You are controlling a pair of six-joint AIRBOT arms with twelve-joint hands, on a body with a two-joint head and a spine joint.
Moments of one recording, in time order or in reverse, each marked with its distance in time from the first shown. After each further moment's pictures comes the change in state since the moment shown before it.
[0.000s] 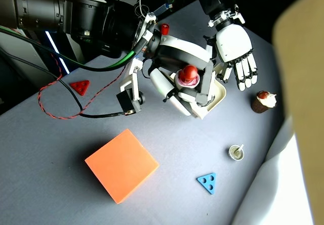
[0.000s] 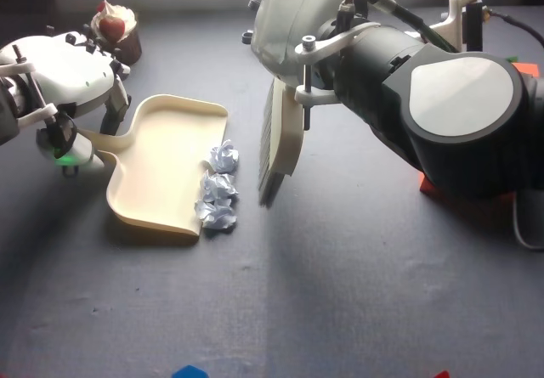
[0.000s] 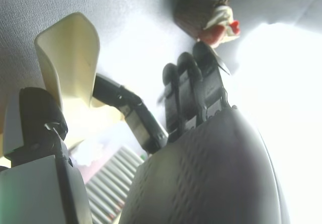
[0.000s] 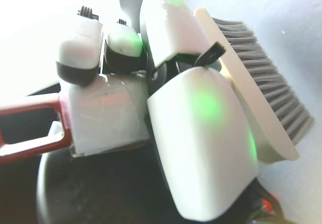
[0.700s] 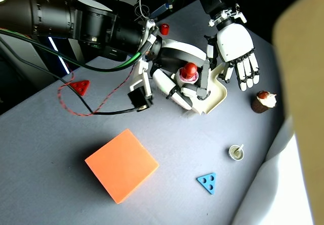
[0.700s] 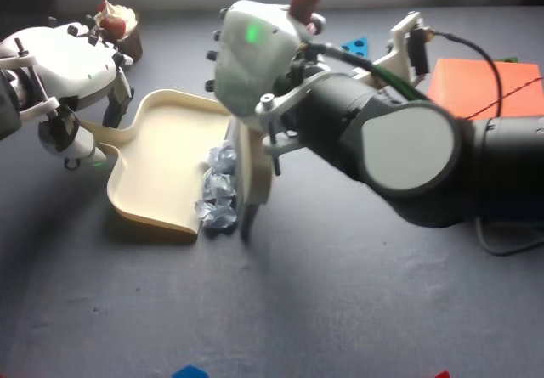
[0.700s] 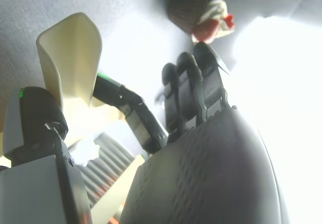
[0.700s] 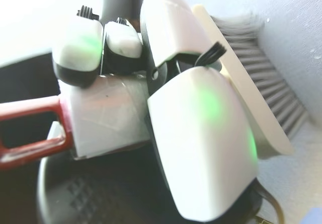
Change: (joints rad) left arm -0.014 0.000 0.000 0.005 -0.006 0.009; right arm -0.076 -0.116 0.096 -0.198 0.090 0.082
